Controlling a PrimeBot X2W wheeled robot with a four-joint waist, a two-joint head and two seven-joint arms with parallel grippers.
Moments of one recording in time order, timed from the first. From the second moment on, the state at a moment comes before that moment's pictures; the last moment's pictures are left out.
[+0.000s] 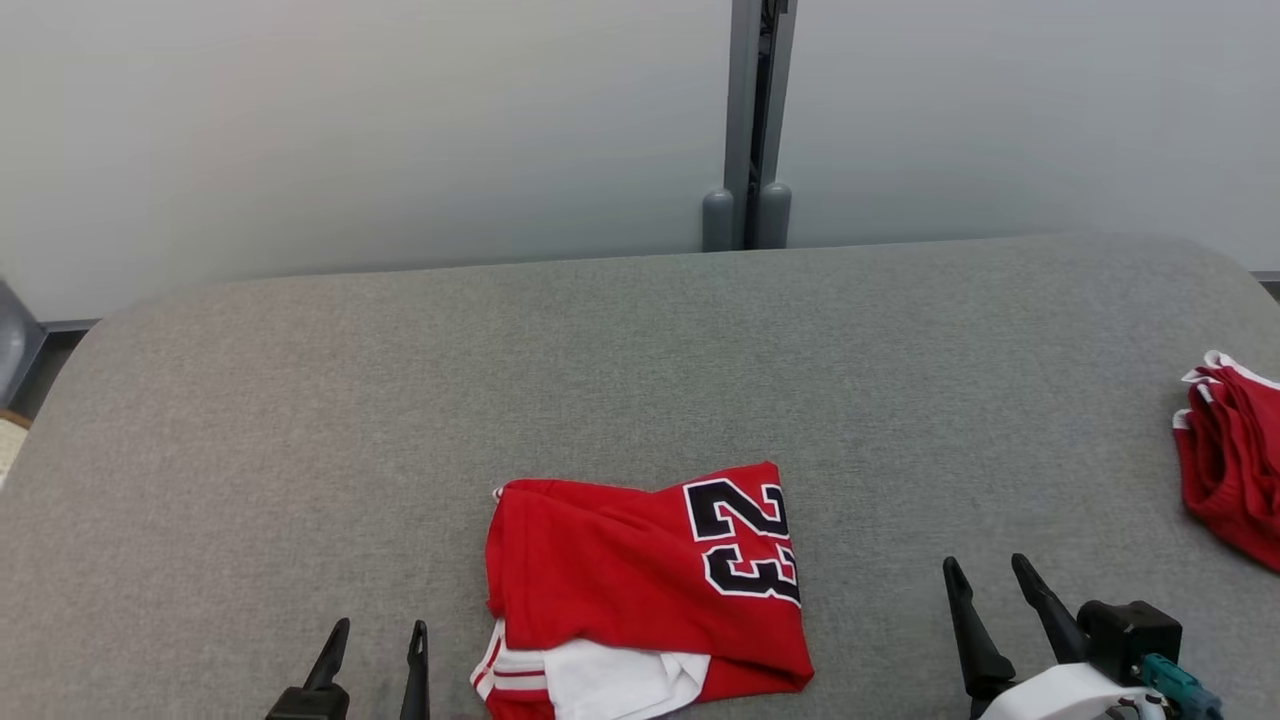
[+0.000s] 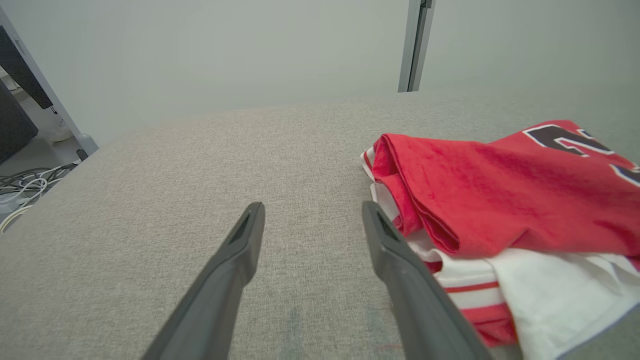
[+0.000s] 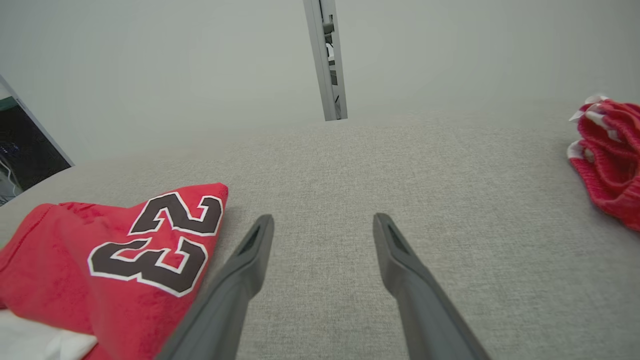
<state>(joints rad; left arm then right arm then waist) 0.09 0.05 -0.08 0.37 -0.07 0.06 -0.26 -0.07 -0.05 0.09 0.49 0.25 0.13 -0.26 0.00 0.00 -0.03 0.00</state>
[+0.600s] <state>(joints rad) 0.07 0.05 -0.18 0.36 -0.09 0.05 -0.26 -0.20 -0.05 0.25 0.58 0.42 0.13 -0.26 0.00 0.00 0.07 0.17</state>
